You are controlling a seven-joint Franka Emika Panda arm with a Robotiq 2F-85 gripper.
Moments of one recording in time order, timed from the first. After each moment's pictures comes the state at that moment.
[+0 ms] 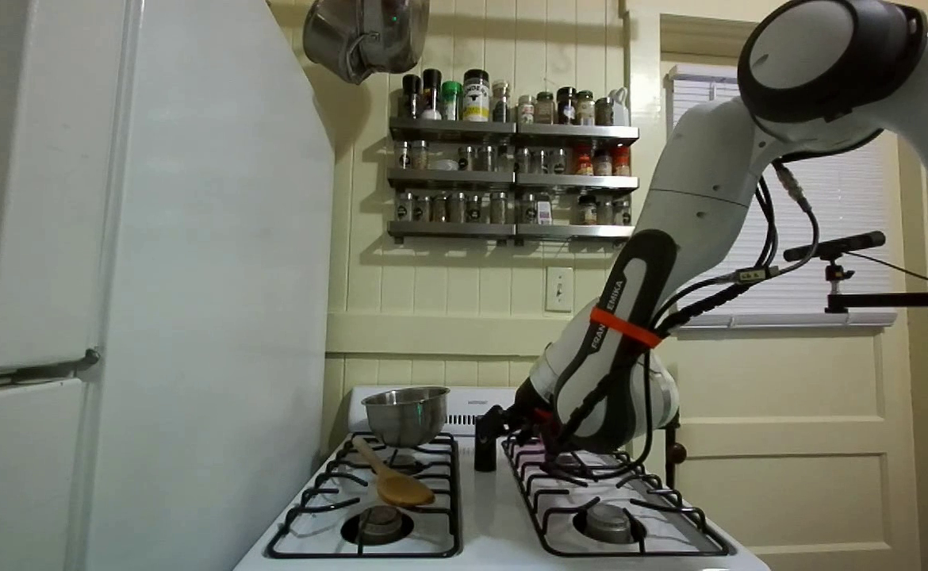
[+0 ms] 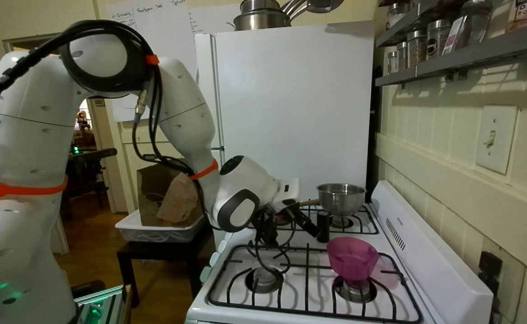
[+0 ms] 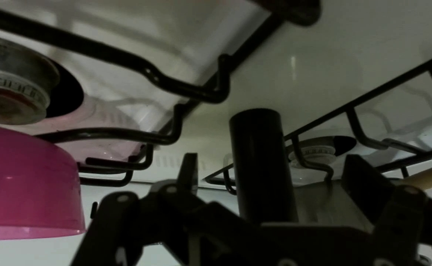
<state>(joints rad) 0.18 0.33 -0.09 -2.46 -0.01 3.60 0.14</state>
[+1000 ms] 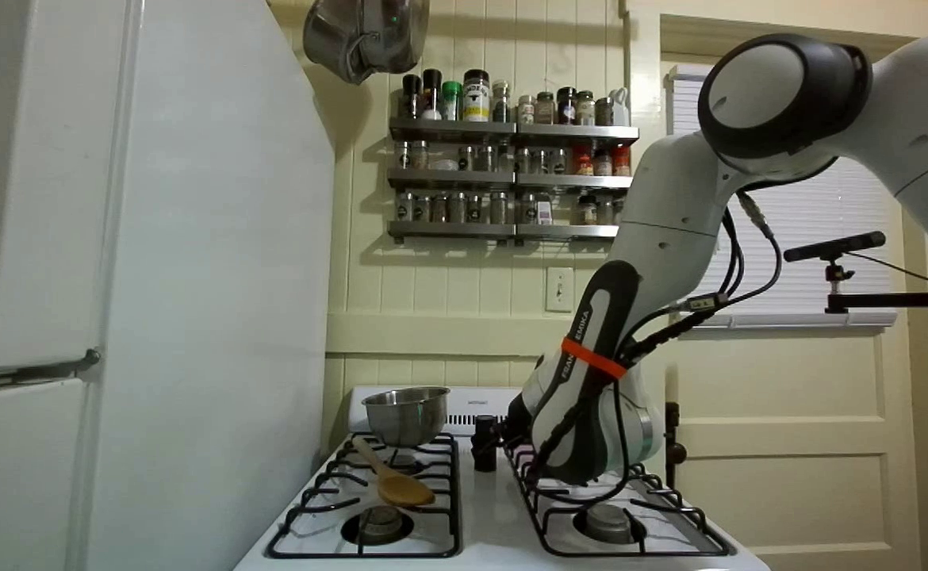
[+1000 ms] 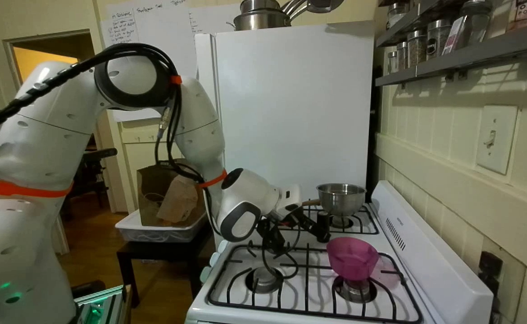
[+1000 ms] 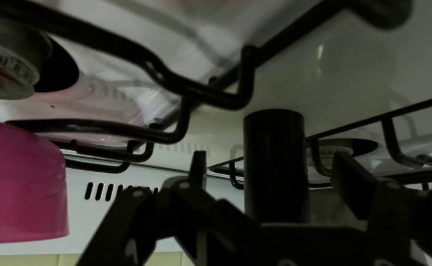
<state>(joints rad) 0.23 0.47 -0.10 -2.39 0.15 3.75 -0.04</state>
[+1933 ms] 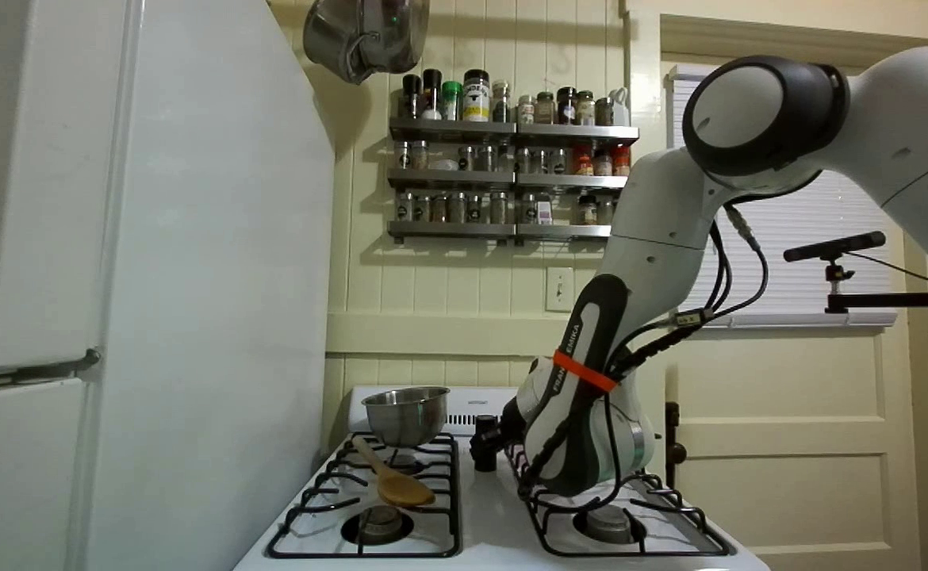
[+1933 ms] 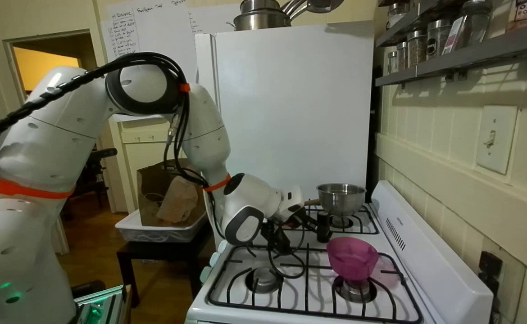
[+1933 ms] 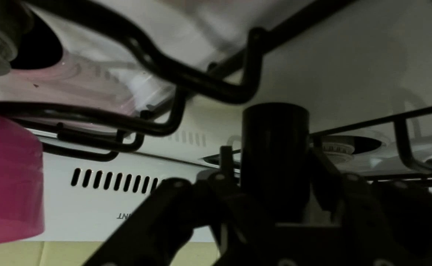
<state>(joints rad) 0.23 0.53 -0.09 -2.34 0.15 3.81 -0.09</state>
